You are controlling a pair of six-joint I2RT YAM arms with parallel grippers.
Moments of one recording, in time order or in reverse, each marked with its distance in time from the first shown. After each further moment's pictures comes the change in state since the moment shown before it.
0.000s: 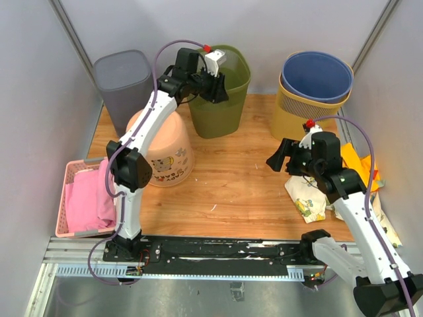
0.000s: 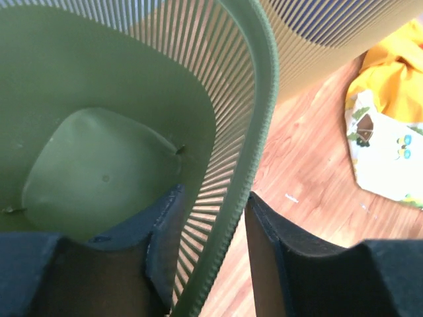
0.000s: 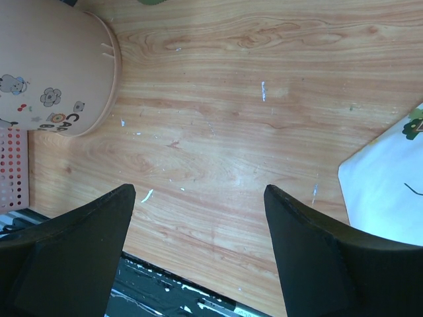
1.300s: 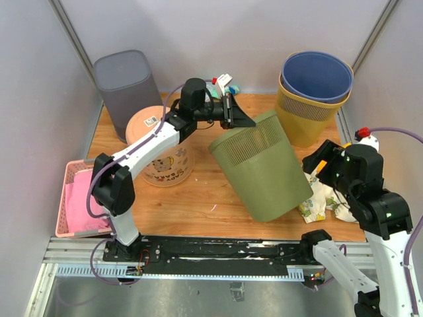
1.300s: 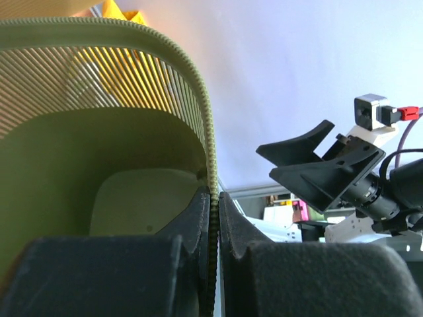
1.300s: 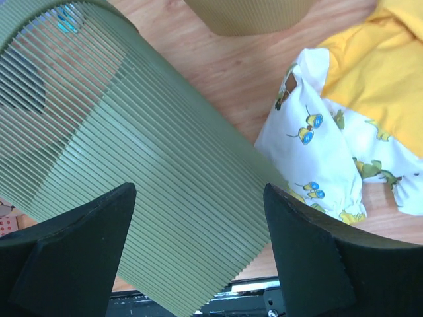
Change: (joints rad) left arm -0.158 -0.354 -0.702 0.710 0.330 -1.005; right arm -0.002 -0.141 0.346 -0.425 0.422 0.148
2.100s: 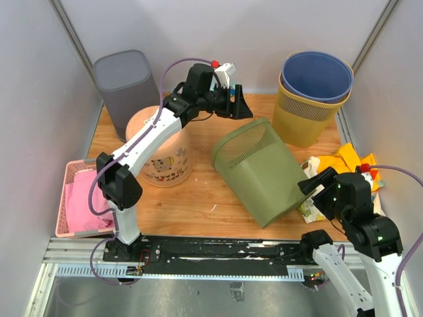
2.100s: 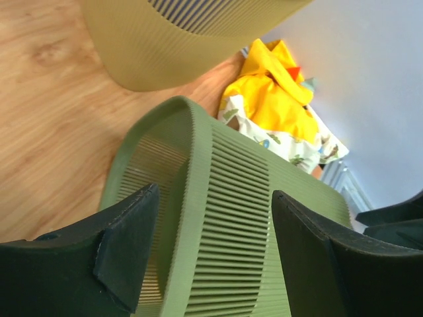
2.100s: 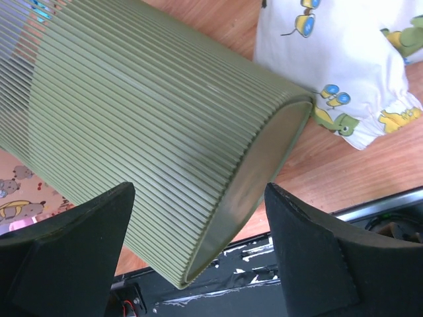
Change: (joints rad) left arm -0.013 0.124 0.343 -0.487 -0.315 0.534; right arm 0.000 -0.241 -0.293 -0.096 -0.053 0.379
